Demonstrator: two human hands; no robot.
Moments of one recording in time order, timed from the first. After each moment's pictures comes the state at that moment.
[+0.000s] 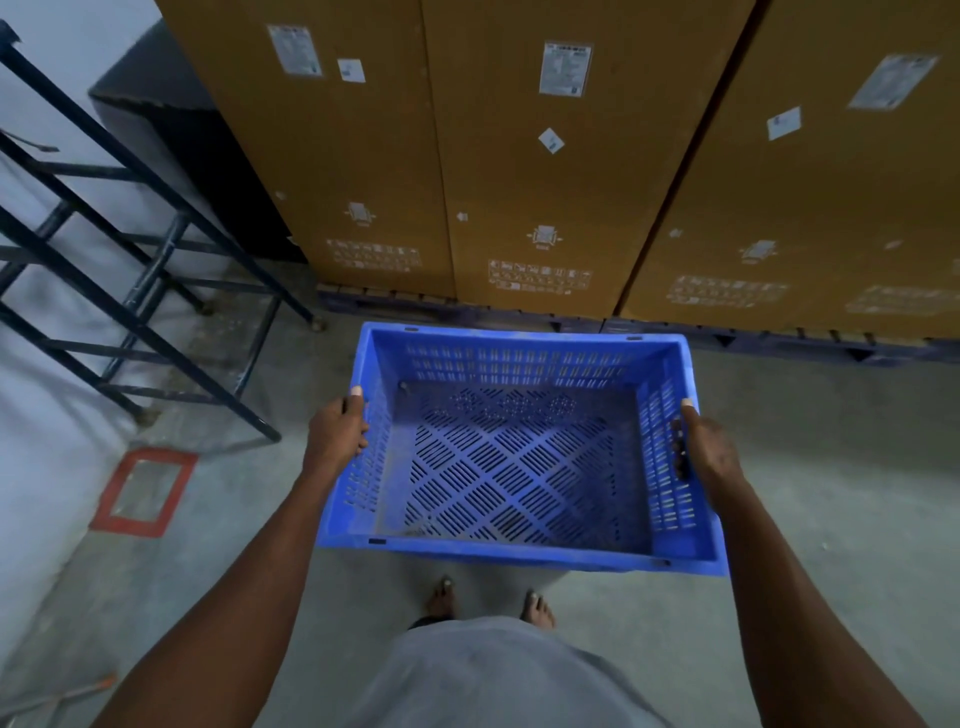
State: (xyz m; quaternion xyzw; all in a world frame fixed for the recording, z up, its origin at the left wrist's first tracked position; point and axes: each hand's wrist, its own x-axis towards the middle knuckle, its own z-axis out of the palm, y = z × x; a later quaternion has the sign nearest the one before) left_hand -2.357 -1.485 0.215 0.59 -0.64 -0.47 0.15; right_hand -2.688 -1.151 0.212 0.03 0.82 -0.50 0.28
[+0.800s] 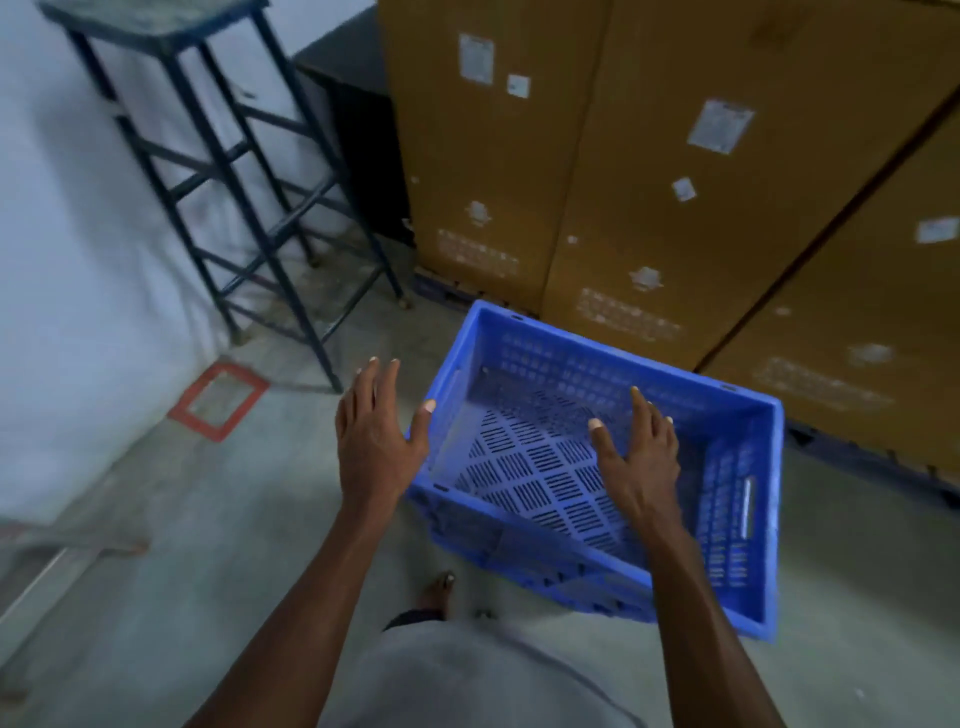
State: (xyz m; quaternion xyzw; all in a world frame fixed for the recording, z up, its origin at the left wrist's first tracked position) left_hand -2.273 -1.378 0.283 0.56 -0.77 -0.12 0.27; right_hand -2.532 -1.236 0.290 -0.35 0.86 -0.31 0.20
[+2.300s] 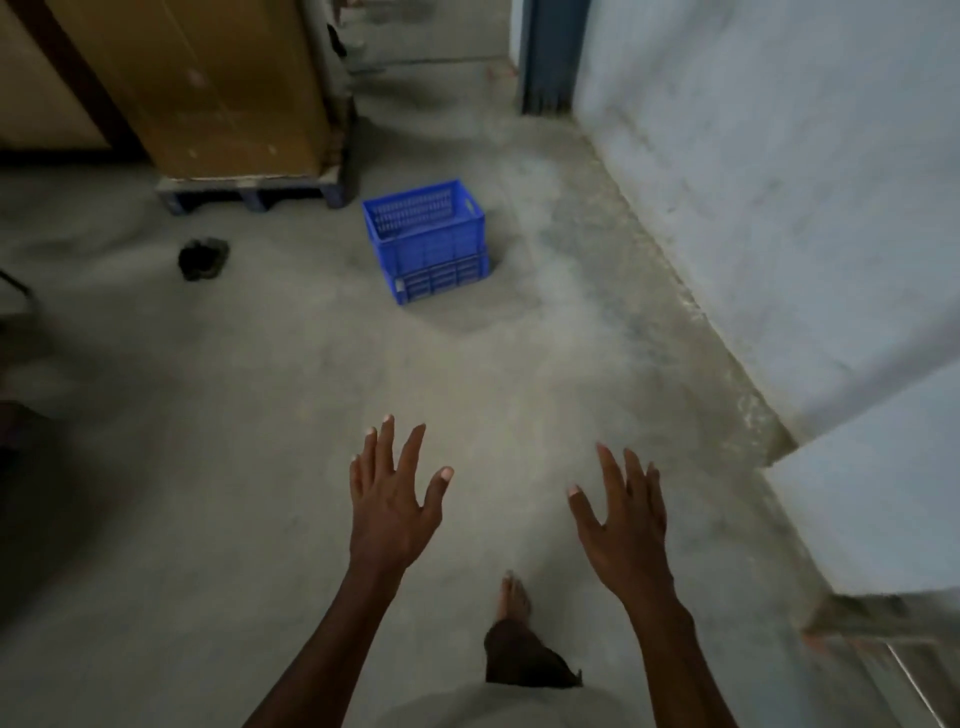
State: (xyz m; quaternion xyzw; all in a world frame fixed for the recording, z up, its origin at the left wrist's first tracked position) left_hand -1.572 -0.516 0.241 0.92 0.28 0.11 0.27; right_hand -1.464 -0.762 0.256 -0.94 -0.13 0.12 0.30
